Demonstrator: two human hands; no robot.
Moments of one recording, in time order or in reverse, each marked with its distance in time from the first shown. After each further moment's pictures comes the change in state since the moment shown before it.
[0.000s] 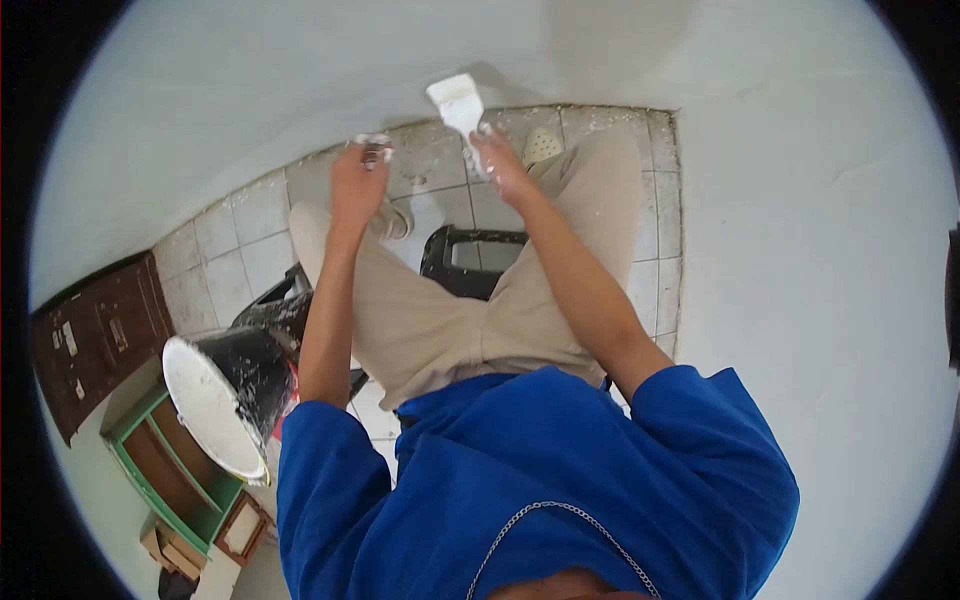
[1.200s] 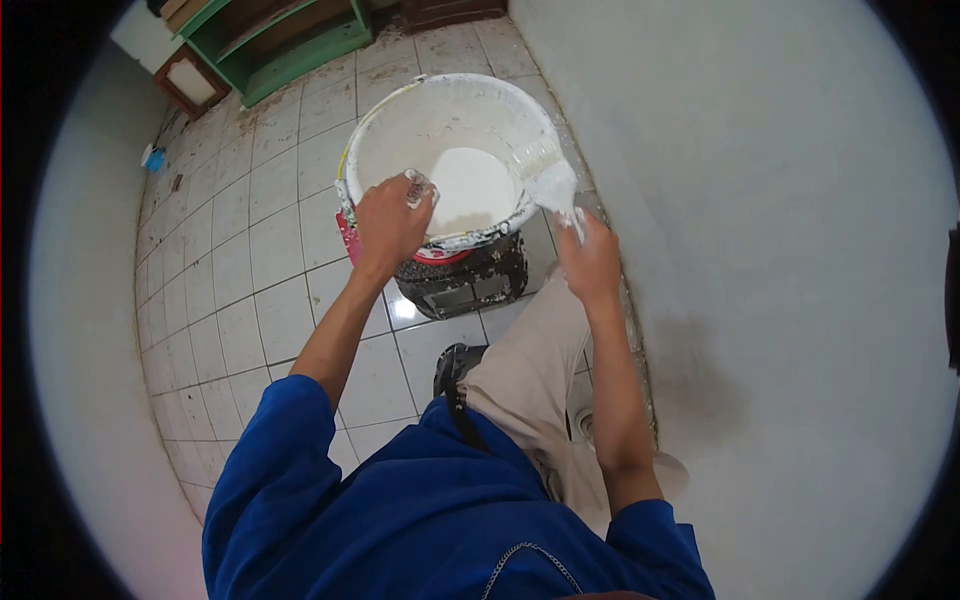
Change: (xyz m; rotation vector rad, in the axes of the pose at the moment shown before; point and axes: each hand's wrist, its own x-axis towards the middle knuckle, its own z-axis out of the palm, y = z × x) left_hand -0.343 -0.068 -0.248 0.506 0.990 -0.882; right_hand -0.180 0.003 0.362 -1.007 -1.033 -0.839
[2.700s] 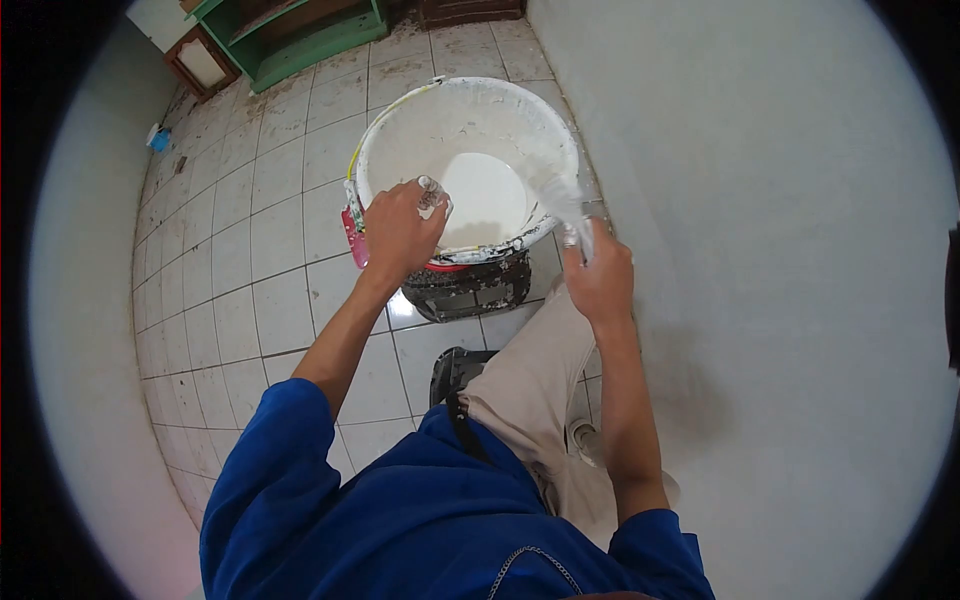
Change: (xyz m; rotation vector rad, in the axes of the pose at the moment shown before) left_hand 0.001 -0.002 -0.002 0.018 0.001 0.002; right_hand 0.008 -0.022 -0.003 -0.142 0.009 -0.128
